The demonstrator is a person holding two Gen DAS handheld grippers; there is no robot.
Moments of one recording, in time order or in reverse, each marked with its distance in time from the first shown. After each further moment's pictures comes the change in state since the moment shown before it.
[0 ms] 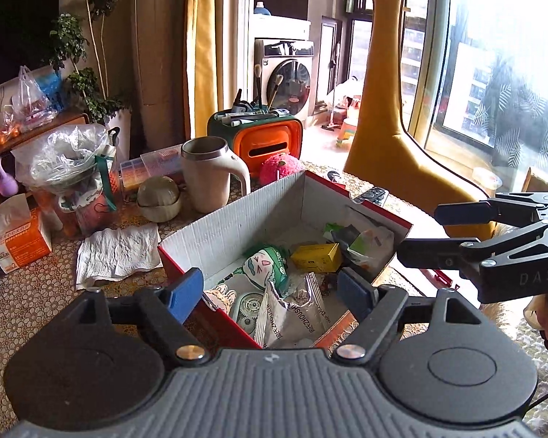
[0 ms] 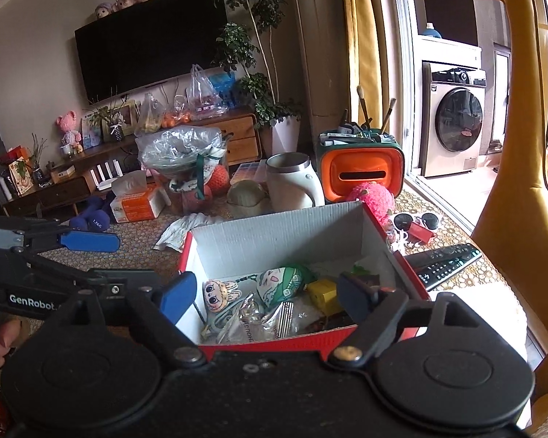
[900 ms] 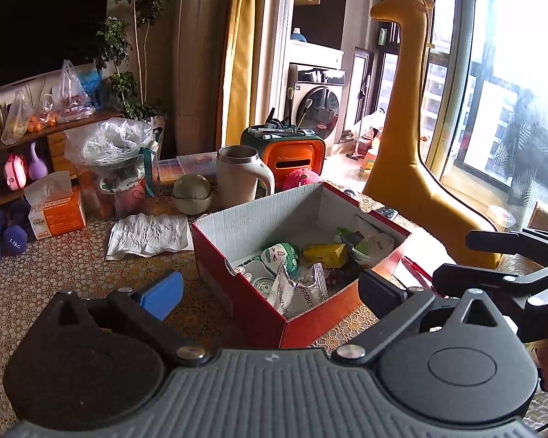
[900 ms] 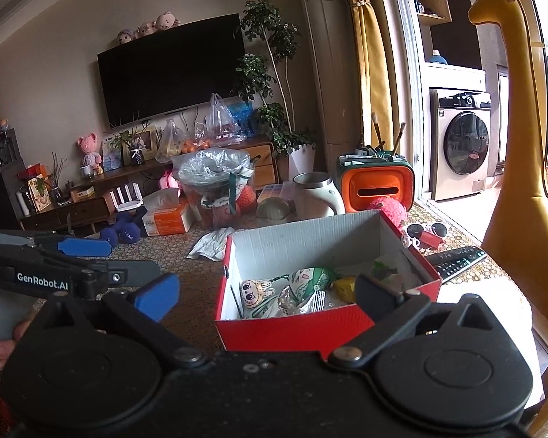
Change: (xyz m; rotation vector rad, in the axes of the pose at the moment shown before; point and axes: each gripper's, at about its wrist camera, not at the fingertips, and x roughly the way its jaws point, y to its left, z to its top) left arm -0.063 -0.002 -0.040 -0.108 -0.082 0.068; right arm -0.056 0.033 -0.039 -0.002 -0.114 0.037
